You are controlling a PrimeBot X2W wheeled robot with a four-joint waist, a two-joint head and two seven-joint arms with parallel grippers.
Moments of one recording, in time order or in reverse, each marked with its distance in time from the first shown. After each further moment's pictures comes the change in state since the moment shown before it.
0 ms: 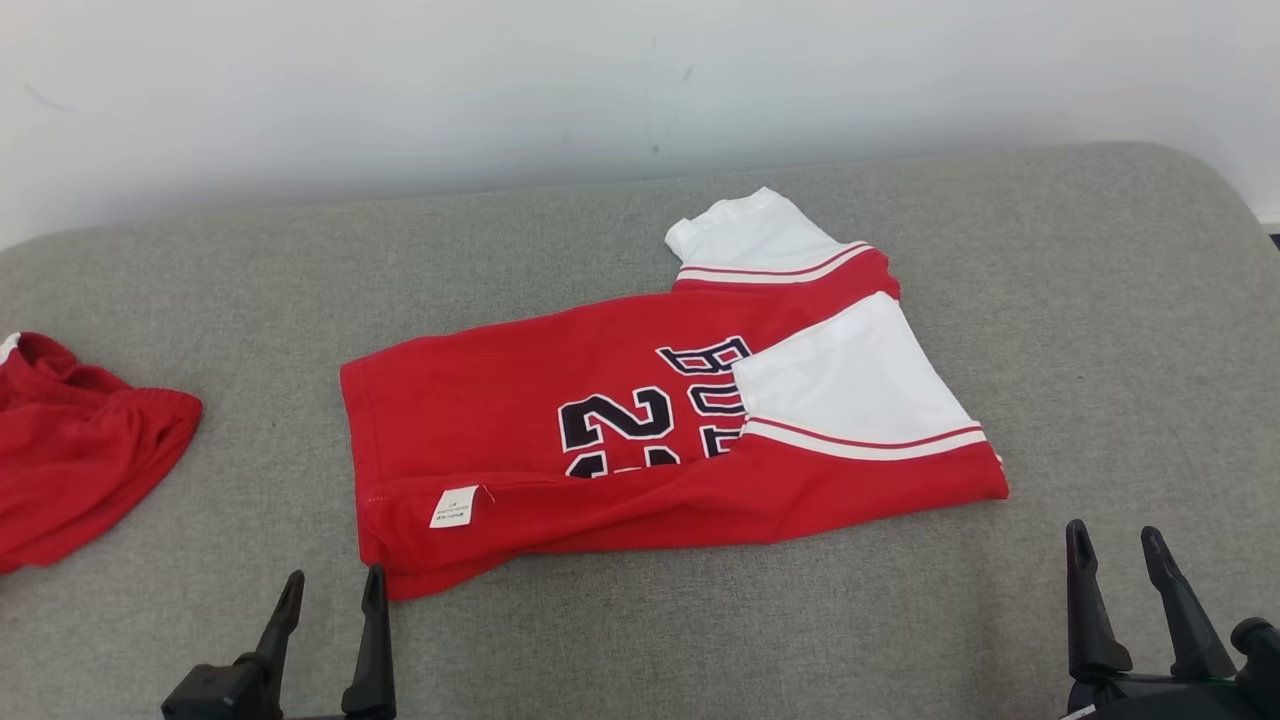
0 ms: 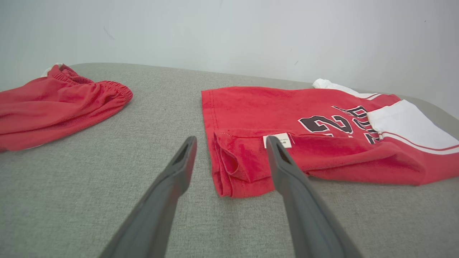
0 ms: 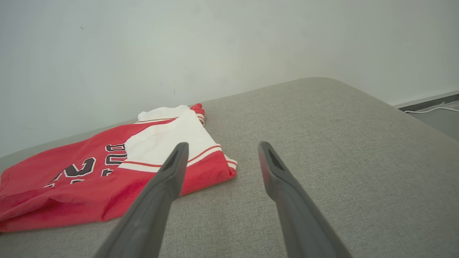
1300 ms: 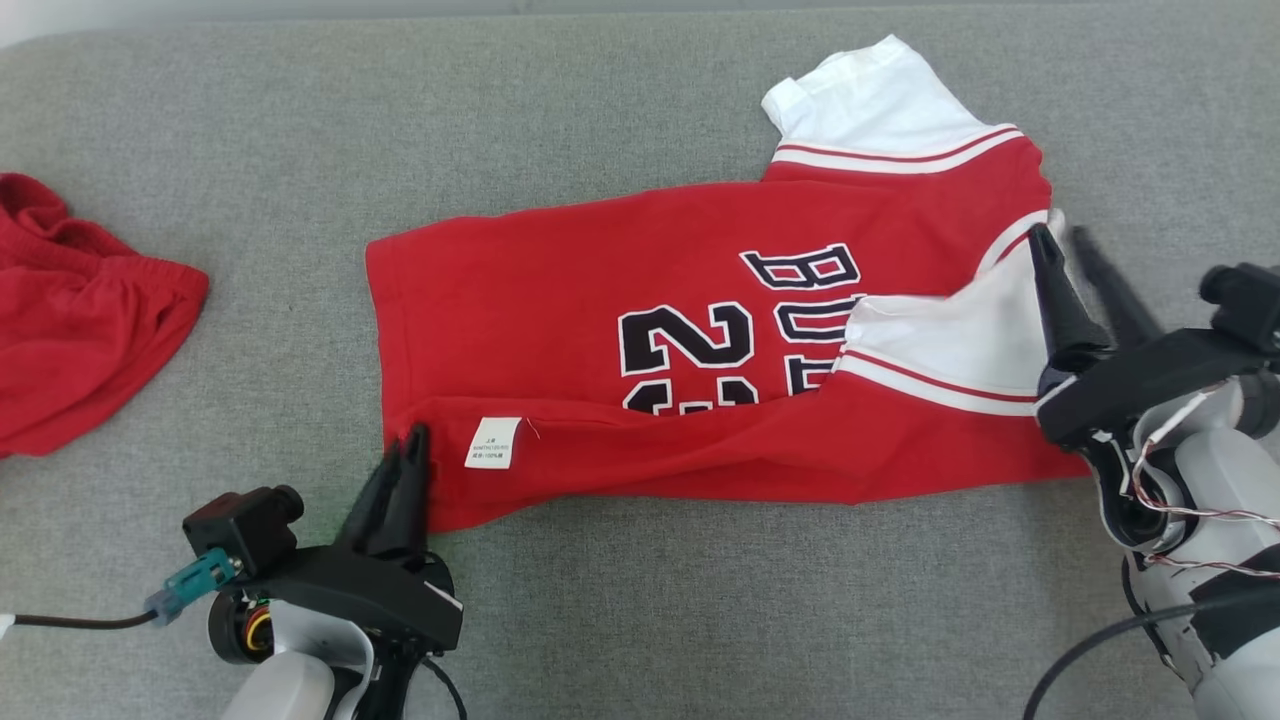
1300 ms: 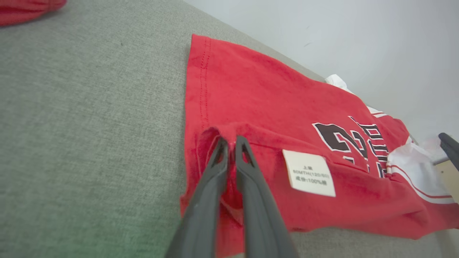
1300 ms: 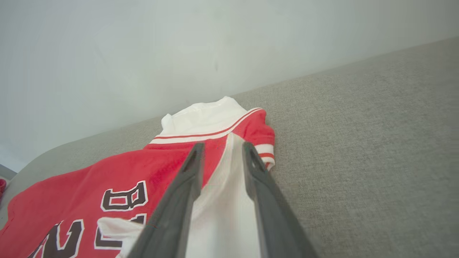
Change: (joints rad) left arm -0.272 -0.134 0.032 0.154 -0.232 -0.208 0.112; right arm -0.703 -0.246 0.392 0.495 0.435 0.000 0.033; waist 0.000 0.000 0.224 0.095
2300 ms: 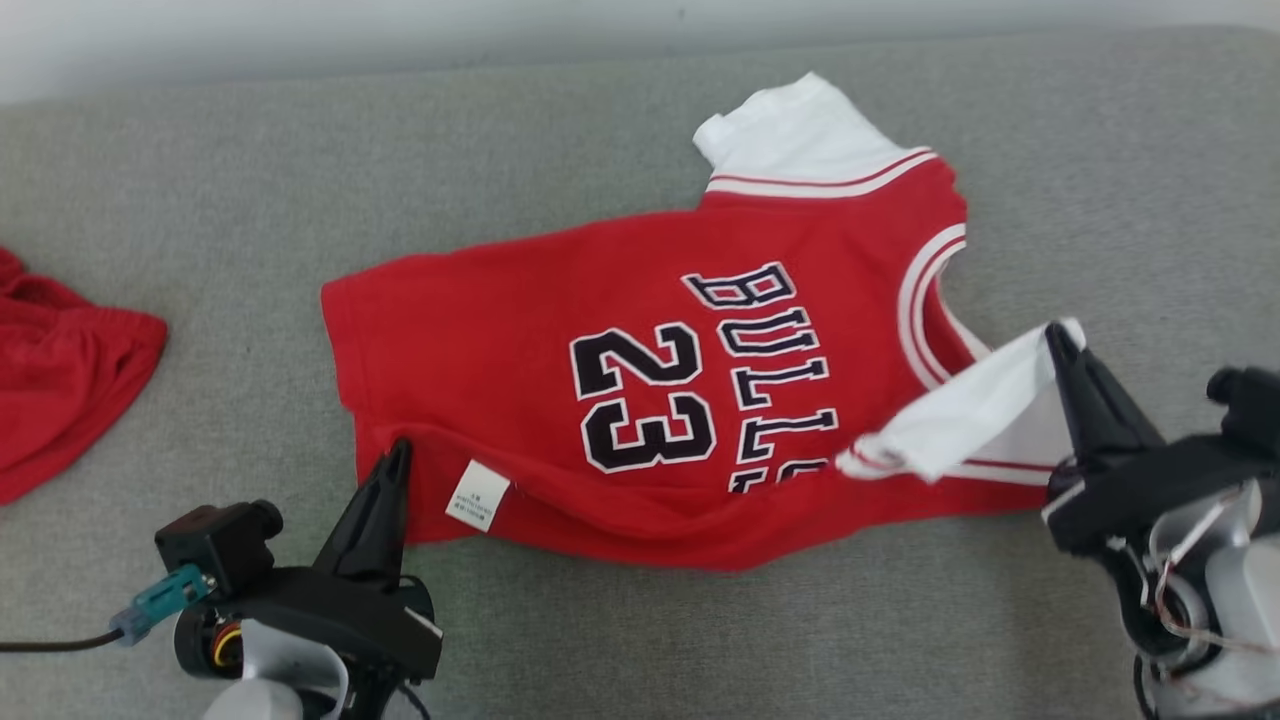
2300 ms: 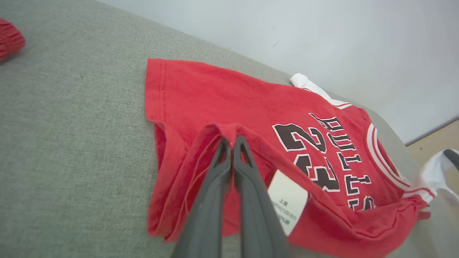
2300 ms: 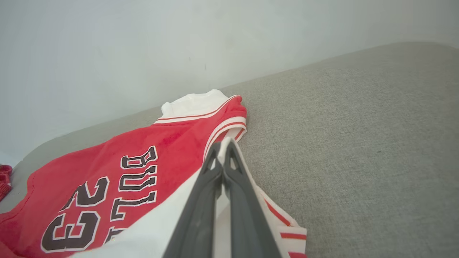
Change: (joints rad) left arm 0.081 0.081 0.006 -0.173 0.027 0.039 0.080; right arm 0.329 0.095 -0.243 -0.390 -0.186 0.000 0.206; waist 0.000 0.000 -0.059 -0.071
